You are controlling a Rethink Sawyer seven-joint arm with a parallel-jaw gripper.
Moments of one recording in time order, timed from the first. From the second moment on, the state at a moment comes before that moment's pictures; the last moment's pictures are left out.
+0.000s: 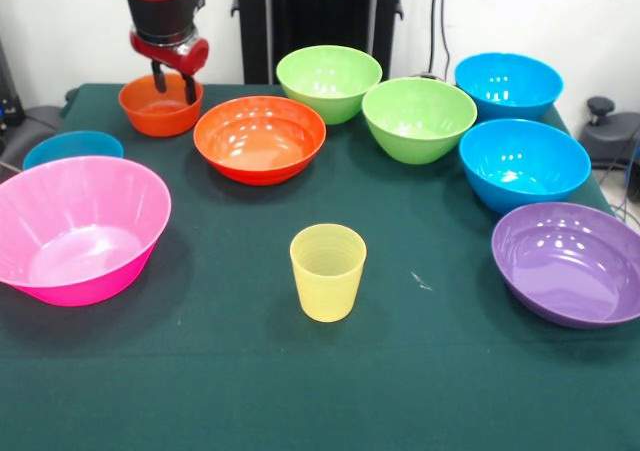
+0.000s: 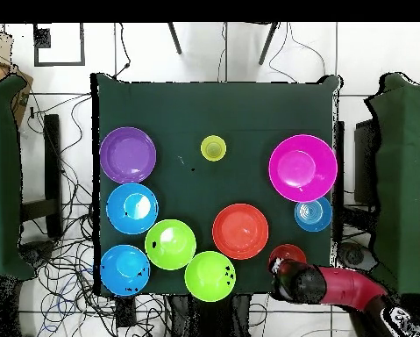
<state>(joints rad) -0.91 -0.52 0.11 1.93 -0.75 0.35 2.16</state>
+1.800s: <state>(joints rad) -0.96 -0.70 0.21 2.02 -0.76 0.44 2.16</state>
